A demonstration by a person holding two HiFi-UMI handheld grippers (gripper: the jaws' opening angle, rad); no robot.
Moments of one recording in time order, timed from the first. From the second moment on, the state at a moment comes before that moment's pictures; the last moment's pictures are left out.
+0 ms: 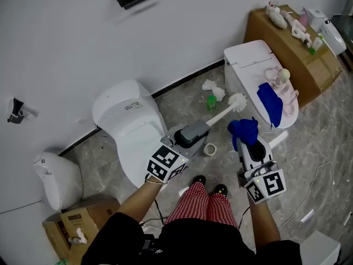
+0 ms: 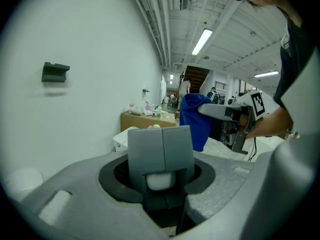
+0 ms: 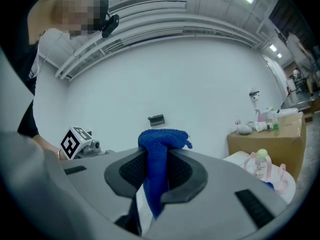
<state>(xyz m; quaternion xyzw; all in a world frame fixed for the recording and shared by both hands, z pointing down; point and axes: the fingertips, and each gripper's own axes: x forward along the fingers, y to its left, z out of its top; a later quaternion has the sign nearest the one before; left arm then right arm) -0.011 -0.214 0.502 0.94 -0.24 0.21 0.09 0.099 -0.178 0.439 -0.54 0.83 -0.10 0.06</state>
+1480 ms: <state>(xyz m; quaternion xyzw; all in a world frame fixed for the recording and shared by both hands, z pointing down) 0.028 -0.160 0.301 0.97 -0.20 0.08 -0.05 0.071 -0.156 0.236 -0.44 0.88 0.06 0.15</state>
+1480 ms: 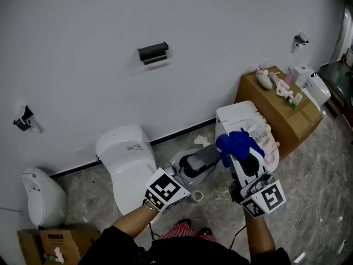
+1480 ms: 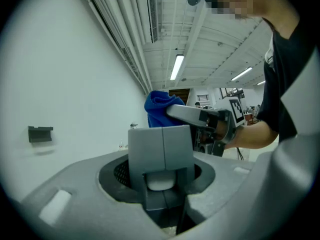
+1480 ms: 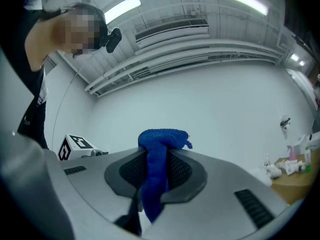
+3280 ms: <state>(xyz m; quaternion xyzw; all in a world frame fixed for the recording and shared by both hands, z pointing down) 0.014 -0.118 0.240 0.97 -0.22 0.03 -0.13 0.045 -0.149 0.205 -0.40 0.91 0.09 0.10</state>
